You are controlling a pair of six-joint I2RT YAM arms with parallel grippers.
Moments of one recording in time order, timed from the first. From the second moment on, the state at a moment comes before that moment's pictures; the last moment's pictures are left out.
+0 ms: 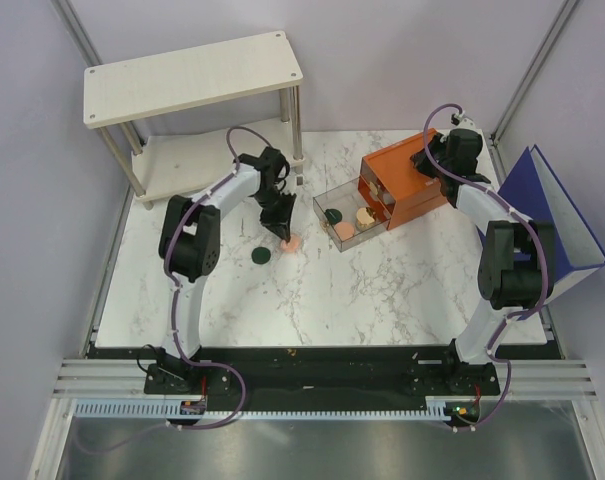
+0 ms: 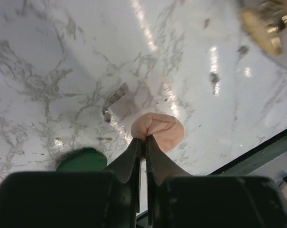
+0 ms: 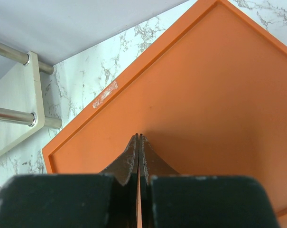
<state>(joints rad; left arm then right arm) -0.40 2.21 1.77 -1.02 0.36 -0.08 0.00 1.83 1.27 0.12 -0.16 0.49</state>
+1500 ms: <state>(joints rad) -0.24 1.94 1.50 -0.79 0.40 -0.19 0.01 1.78 1.17 0.19 -0.16 0.46</state>
